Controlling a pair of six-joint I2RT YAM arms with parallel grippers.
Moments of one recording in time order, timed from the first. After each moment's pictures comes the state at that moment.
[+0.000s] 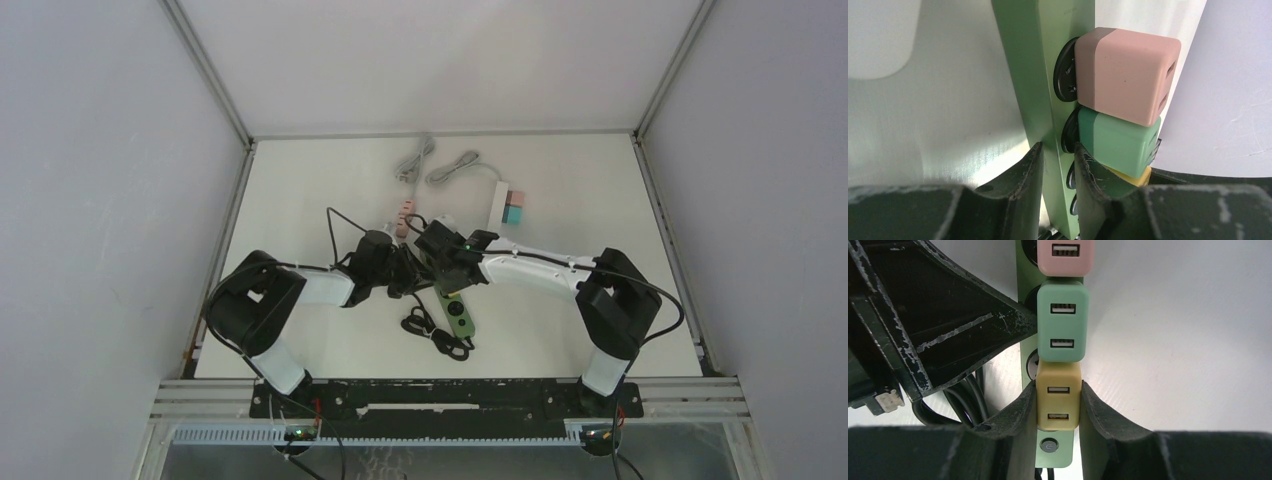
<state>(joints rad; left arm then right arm) -0.59 1.66 0.60 0.40 0.32 -1.11 0.92 1.75 1.22 -0.67 0.24 0.48</state>
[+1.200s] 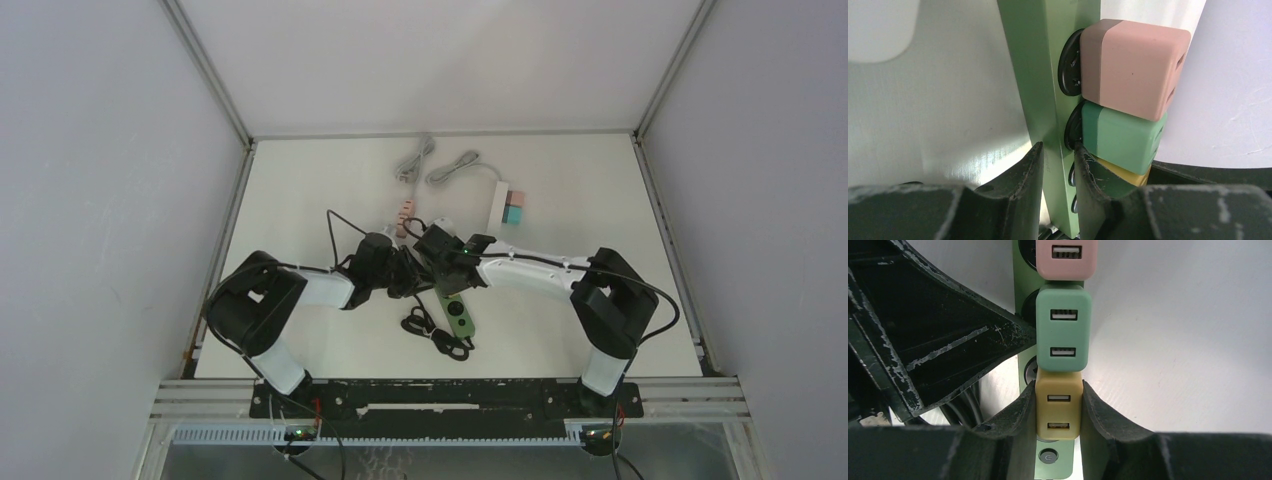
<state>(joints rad) -0.60 1.66 0.58 0.42 0.32 -1.13 0.93 1.77 1.18 -0.62 0.25 0.48</state>
